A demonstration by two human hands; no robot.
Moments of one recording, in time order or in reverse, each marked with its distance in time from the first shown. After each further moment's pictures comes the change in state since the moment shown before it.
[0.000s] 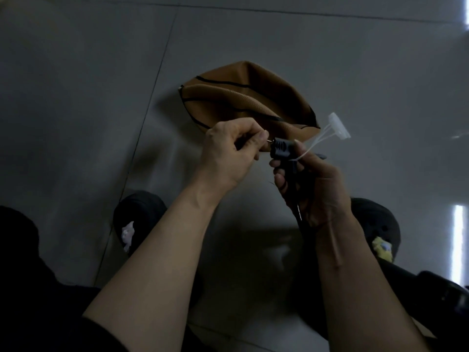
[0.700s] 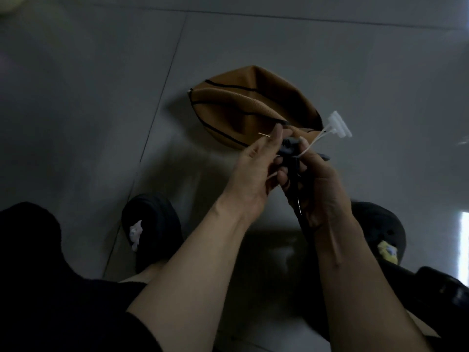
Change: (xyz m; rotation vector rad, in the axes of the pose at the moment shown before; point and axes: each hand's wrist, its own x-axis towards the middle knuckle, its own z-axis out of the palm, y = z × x) left_hand -0.014 0.016 0.032 -0.962 -0.065 -0.544; right_hand 0.007 0.006 0.002 -0.014 -0.053 -0.077
